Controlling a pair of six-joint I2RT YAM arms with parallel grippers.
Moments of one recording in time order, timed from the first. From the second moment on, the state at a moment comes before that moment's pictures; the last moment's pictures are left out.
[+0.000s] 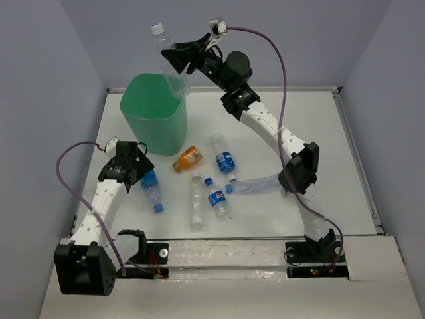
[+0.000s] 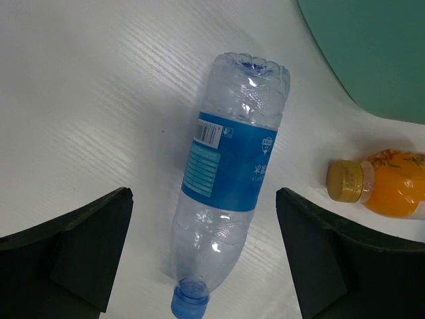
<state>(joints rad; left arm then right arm) -0.07 1.02 0.74 -0.66 -0.32 -0.70 0.69 2.21 2.36 0.38 -0.28 0.49</state>
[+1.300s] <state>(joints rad) -0.05 1.40 0.80 -0.46 -0.26 -0.66 0.78 1.75 1.53 0.50 -0.20 0.36</state>
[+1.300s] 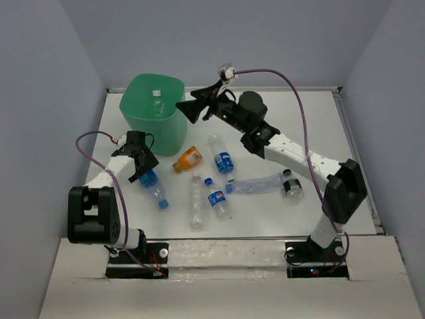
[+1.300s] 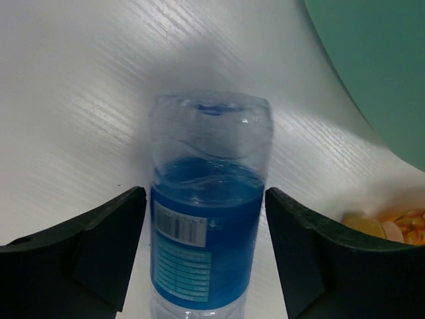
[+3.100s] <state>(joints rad) -0.05 1.33 1.74 -0.35 -0.35 -0.59 0.54 2.09 1.56 -0.16 -0.12 0.30</state>
